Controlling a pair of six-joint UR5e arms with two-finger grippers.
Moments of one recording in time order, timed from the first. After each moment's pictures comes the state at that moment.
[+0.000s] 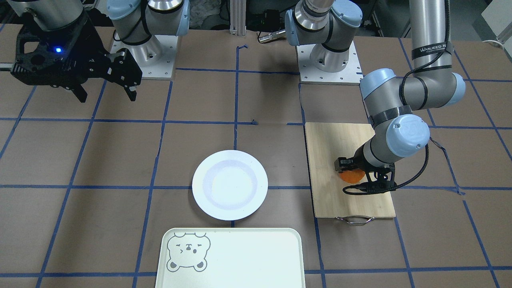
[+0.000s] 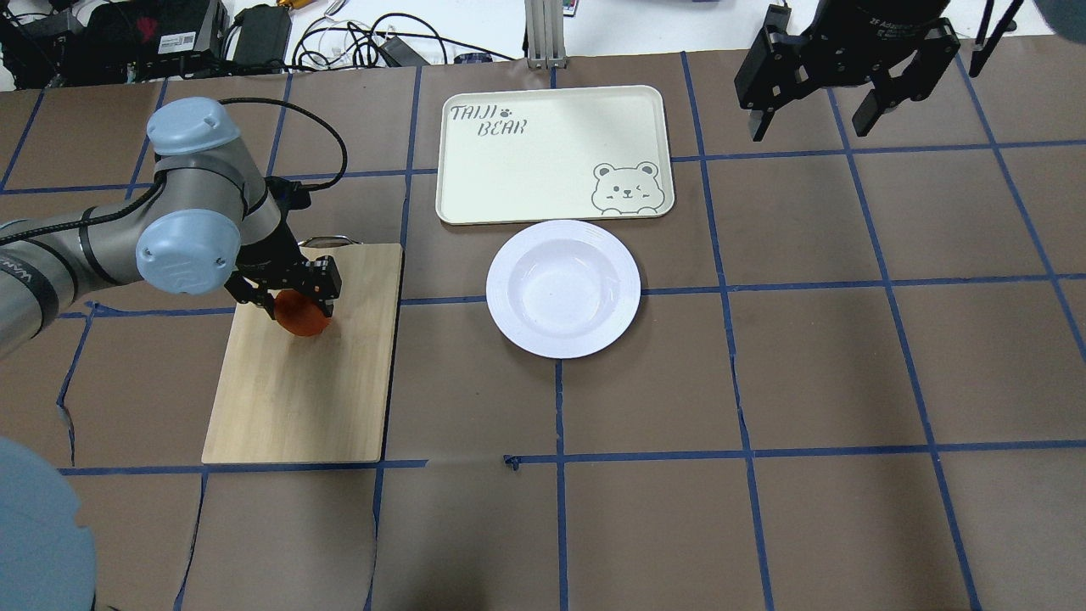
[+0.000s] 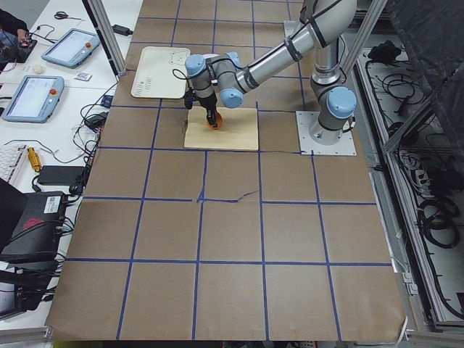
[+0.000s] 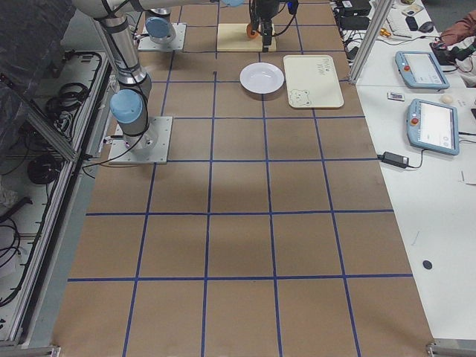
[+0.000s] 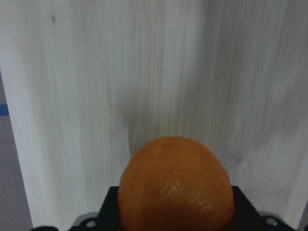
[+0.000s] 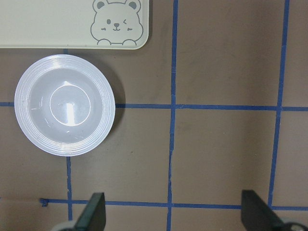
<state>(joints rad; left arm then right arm) -1.39 -1.90 -1.86 -1.13 1.61 0.13 1.57 -1.52 1.39 -1.47 -1.53 -0.03</state>
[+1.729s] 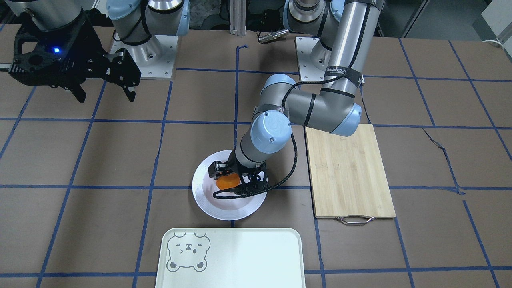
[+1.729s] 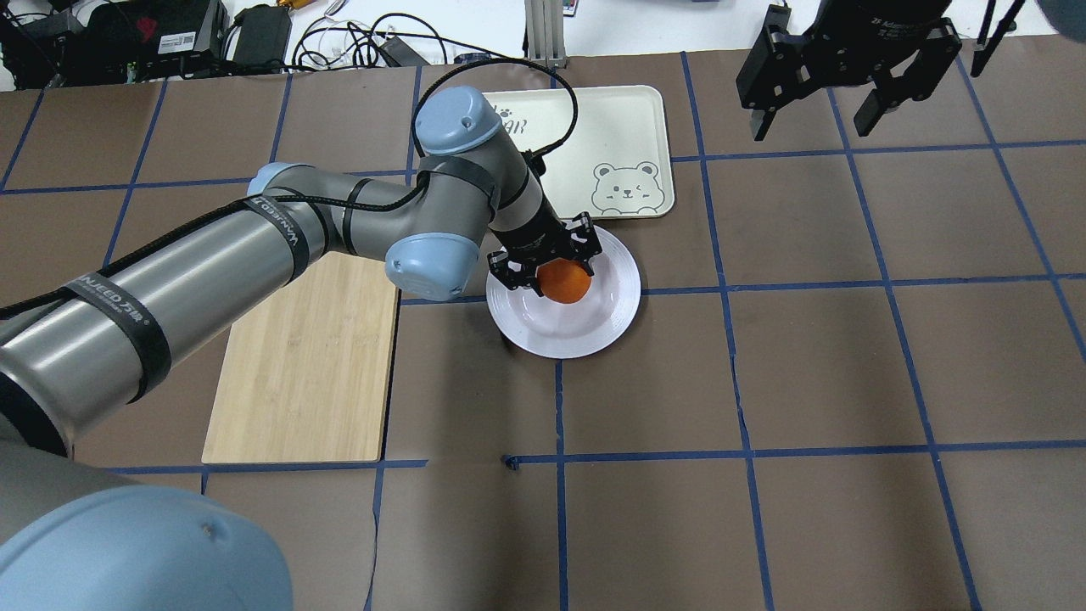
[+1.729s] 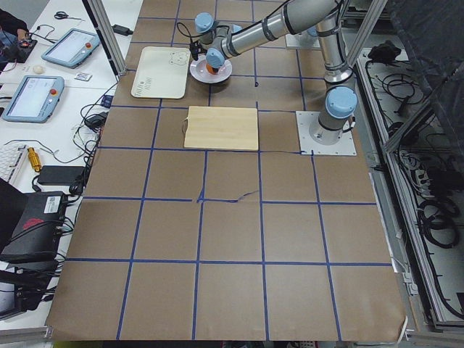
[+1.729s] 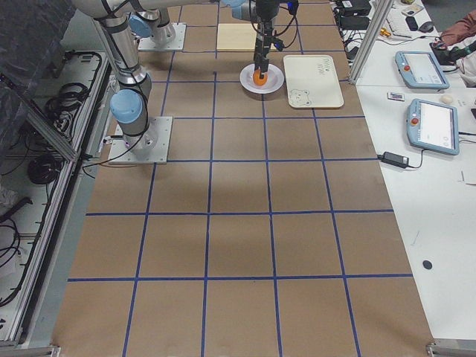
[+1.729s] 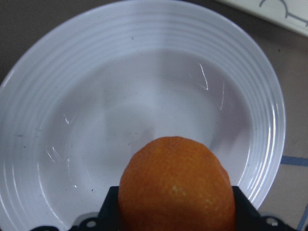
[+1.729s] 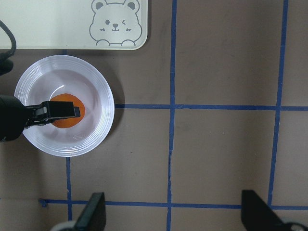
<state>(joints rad) -1.86 -2.09 -1.69 -0.95 1.26 -0.52 1.56 -1.52 1.39 -1.47 -1.53 -0.03</state>
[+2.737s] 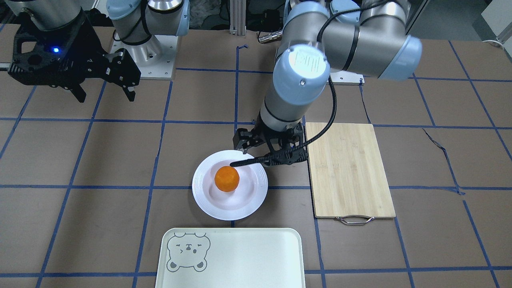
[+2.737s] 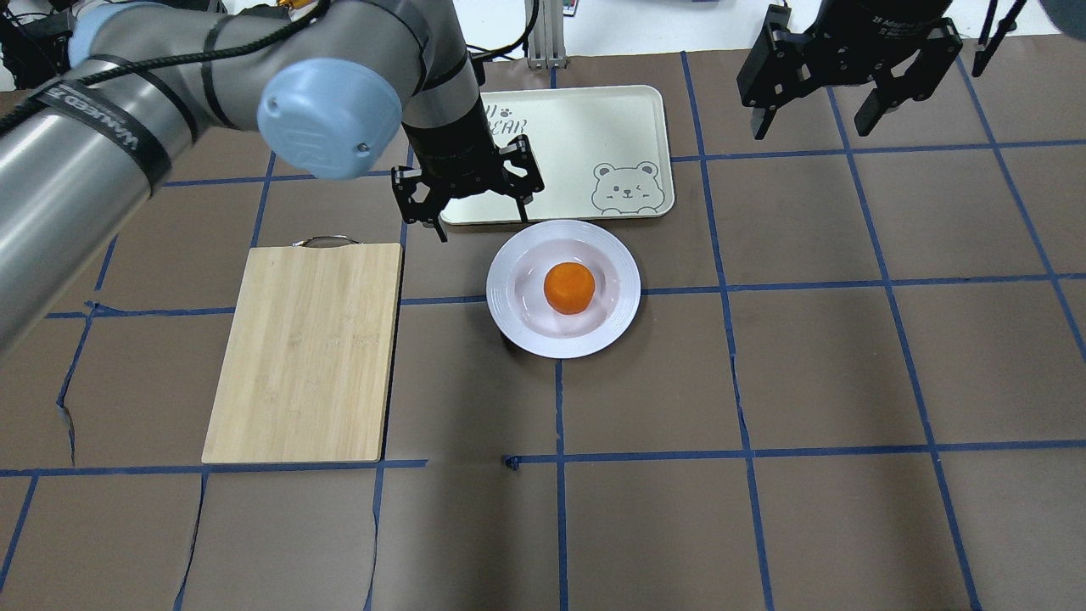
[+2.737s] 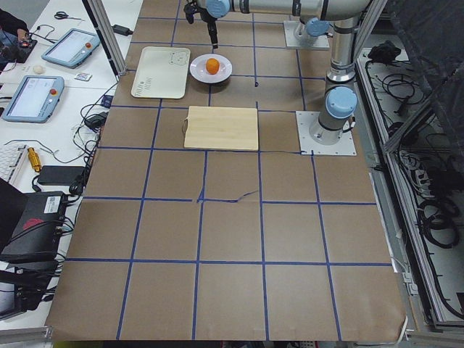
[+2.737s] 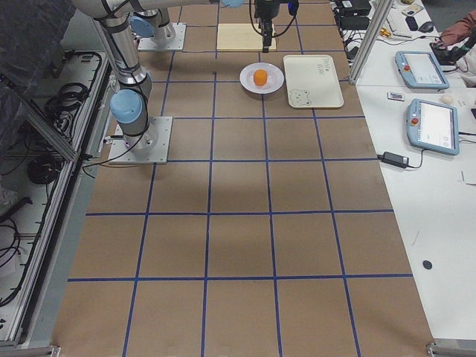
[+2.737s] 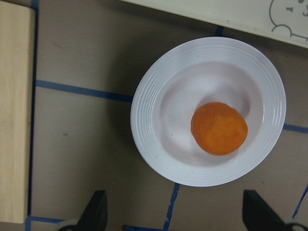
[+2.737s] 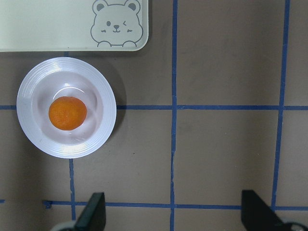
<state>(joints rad) -1.80 -1.79 -1.41 -1.58 1.48 -0.37 1.55 -1.51 1.39 -1.48 -1.51 -0.02</state>
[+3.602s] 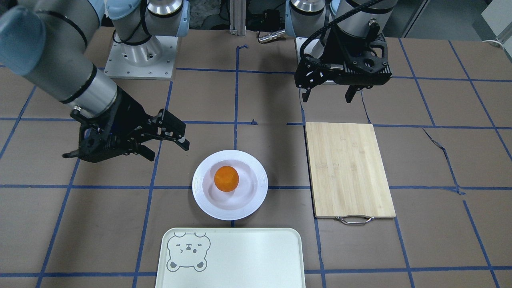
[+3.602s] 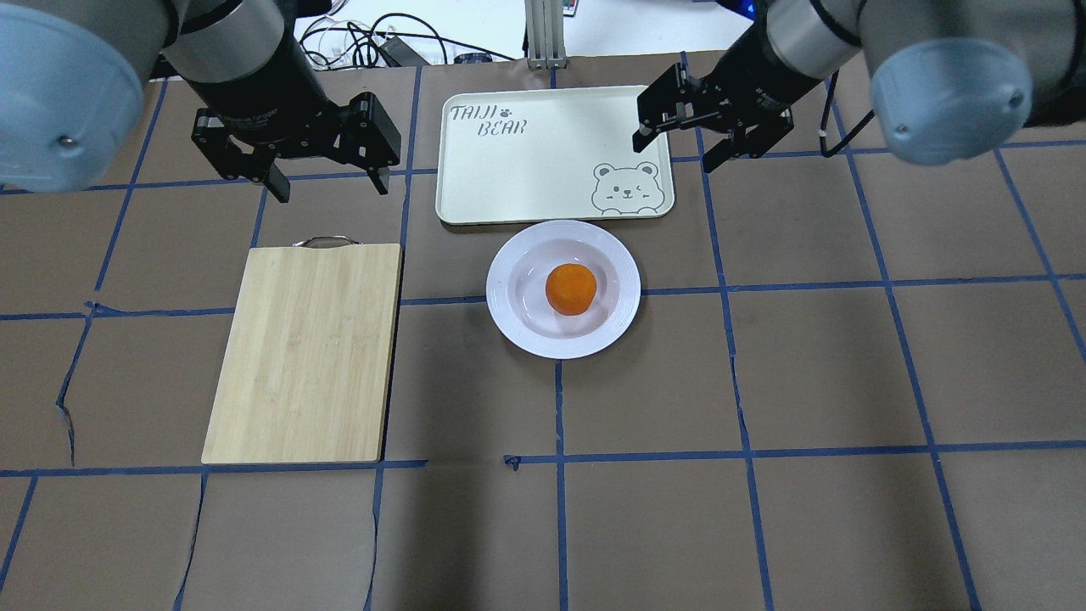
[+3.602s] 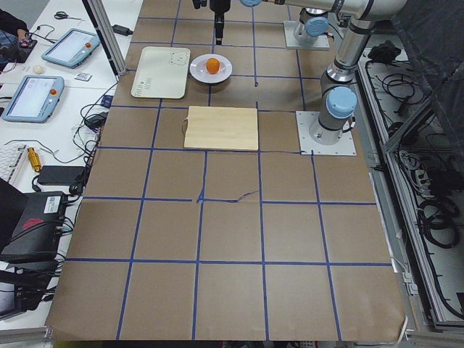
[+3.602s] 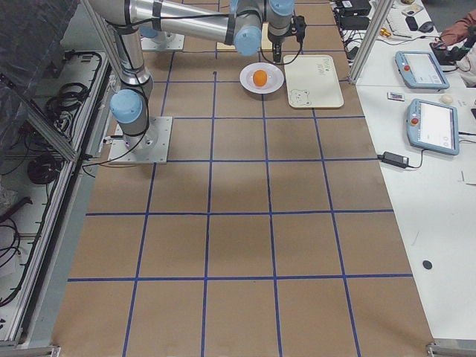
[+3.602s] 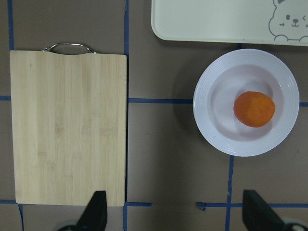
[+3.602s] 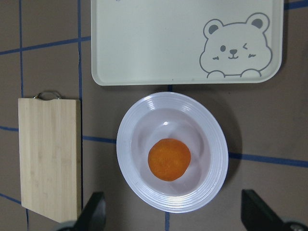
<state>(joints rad) -1.66 -1.58 -1.51 -1.57 1.56 -0.12 1.53 -1.40 1.69 -1.95 -1.02 -0.03</state>
